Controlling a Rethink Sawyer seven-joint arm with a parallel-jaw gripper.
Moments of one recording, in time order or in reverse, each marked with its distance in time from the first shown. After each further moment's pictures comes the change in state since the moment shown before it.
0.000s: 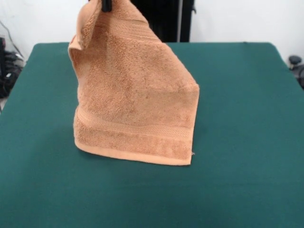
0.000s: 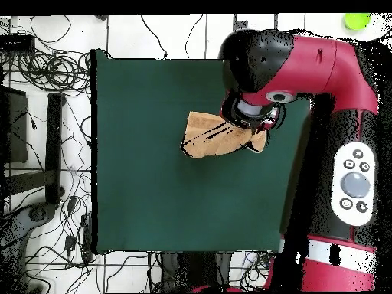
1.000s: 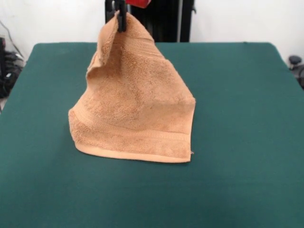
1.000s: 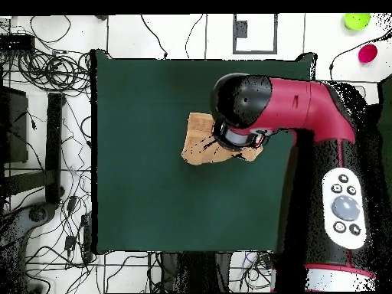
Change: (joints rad) arm -0.017 -0.116 -0.004 0.330 0.019 -0.339 0.000
